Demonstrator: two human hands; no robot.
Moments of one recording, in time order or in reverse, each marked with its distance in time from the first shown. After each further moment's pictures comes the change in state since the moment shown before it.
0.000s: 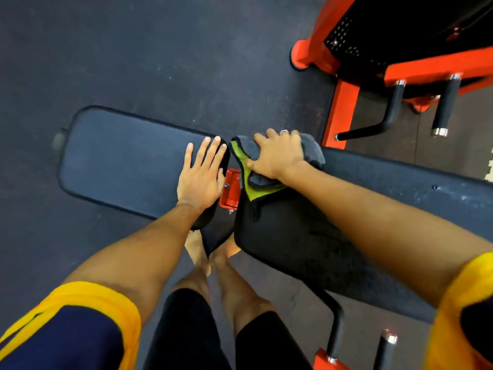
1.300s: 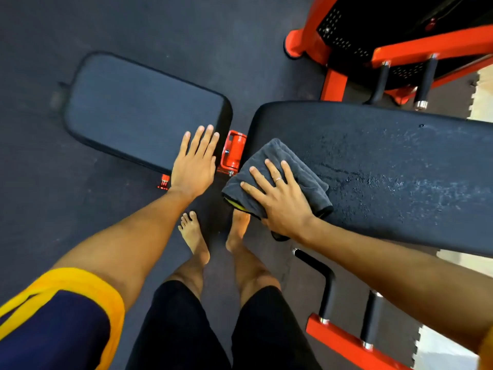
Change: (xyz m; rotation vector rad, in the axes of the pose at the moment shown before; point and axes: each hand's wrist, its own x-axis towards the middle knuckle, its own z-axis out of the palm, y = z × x) left_hand -0.090 -0.004 0.011 0.035 0.053 0.036; right_hand -0.195 -0.053 0.092 -0.230 0.084 -0.299
